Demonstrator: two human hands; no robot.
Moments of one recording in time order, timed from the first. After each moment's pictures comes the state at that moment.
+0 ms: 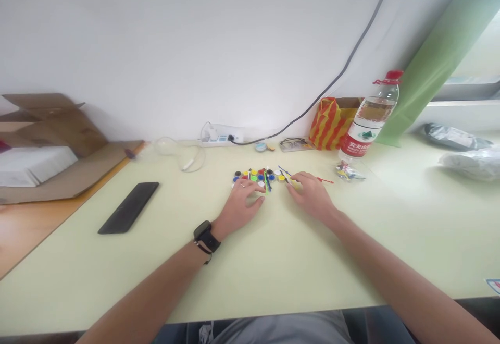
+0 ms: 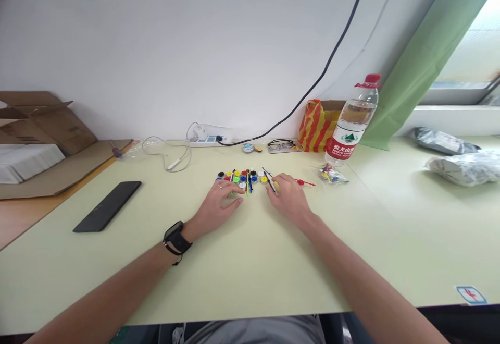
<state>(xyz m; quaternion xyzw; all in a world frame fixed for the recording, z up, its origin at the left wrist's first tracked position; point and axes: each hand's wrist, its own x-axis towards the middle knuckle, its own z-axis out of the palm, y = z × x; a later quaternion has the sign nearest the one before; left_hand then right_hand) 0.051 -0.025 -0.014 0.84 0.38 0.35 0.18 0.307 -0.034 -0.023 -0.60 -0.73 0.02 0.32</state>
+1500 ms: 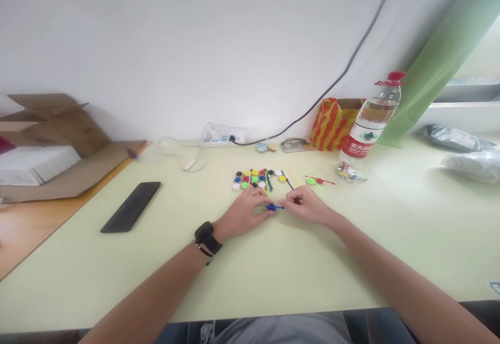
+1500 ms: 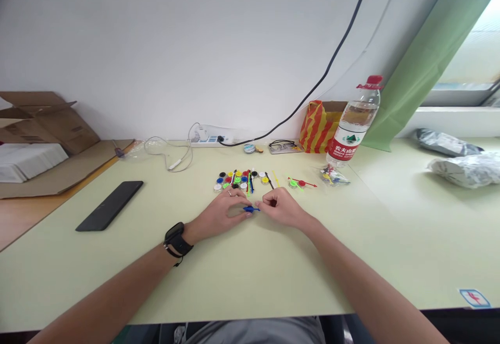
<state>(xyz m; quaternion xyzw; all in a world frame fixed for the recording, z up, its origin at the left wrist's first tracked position) 0.053 -0.036 -0.007 0.88 0.32 0.27 0.21 0.296 -0.046 -0.011 -0.44 -0.77 0.34 0.32</state>
